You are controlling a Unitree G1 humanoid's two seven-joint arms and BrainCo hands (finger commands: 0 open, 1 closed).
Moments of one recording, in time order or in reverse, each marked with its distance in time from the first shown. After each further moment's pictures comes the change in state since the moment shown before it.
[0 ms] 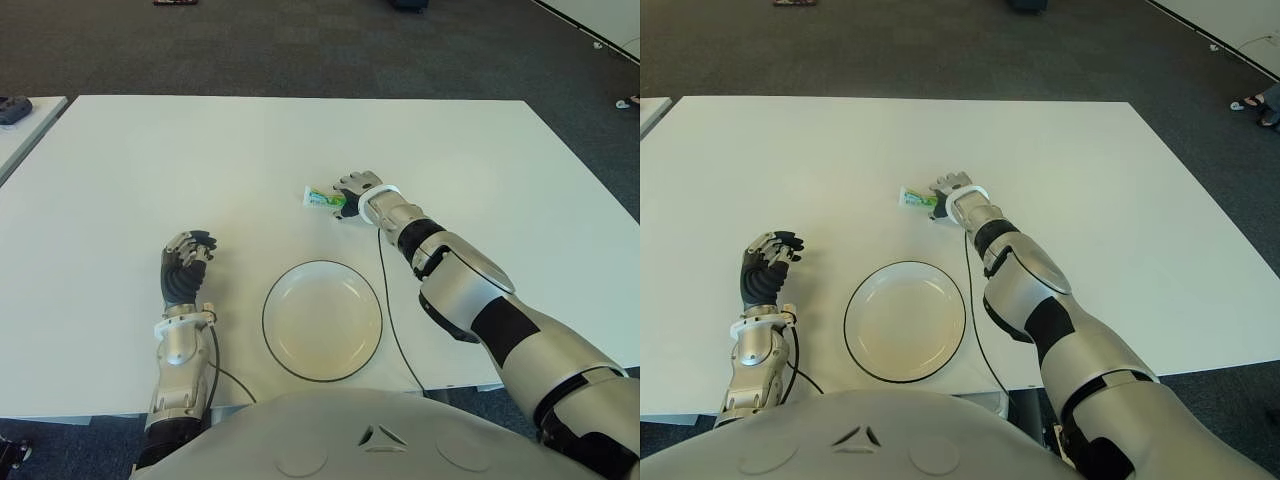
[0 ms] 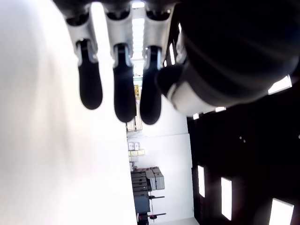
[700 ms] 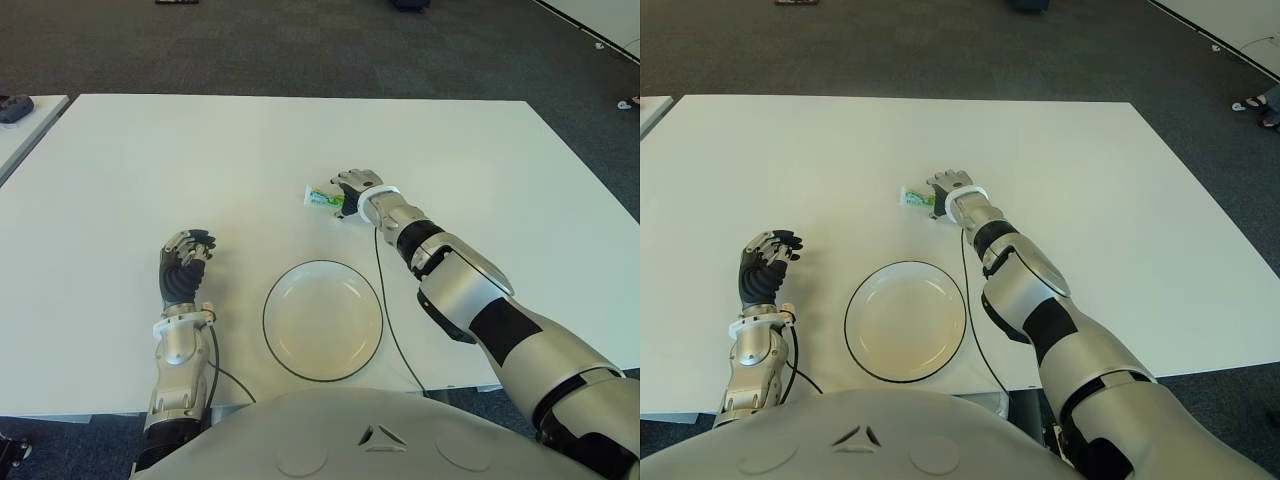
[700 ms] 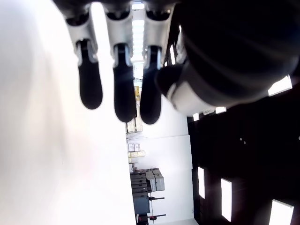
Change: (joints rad) left arm 0.008 -0.005 0.000 -0.035 0.000 0.023 0.000; right arm 0.017 0.009 -0.101 -0.002 0.063 0.002 -0.055
